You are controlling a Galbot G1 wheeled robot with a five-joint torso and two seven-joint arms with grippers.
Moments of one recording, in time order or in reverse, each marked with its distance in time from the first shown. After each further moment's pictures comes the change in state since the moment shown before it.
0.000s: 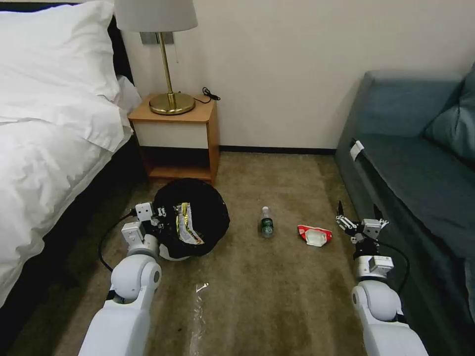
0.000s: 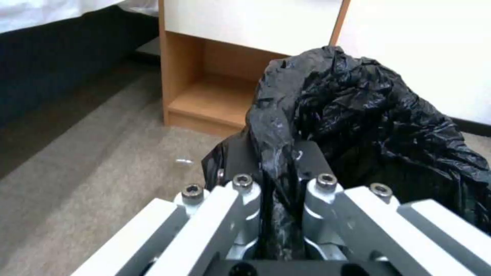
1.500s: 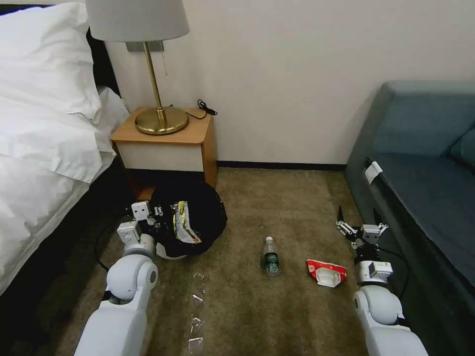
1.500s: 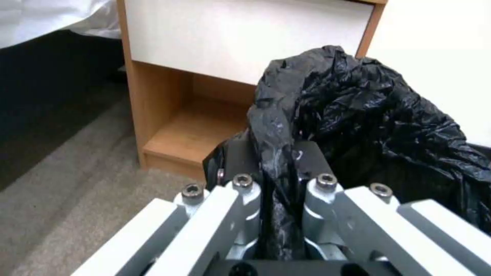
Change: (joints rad) left arm 0.010 0.012 -0.014 -0.016 -0.005 0.000 0.003; right arm 0.006 -0.066 -0.018 -0.101 -0.049 0.072 -0.022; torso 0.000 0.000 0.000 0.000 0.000
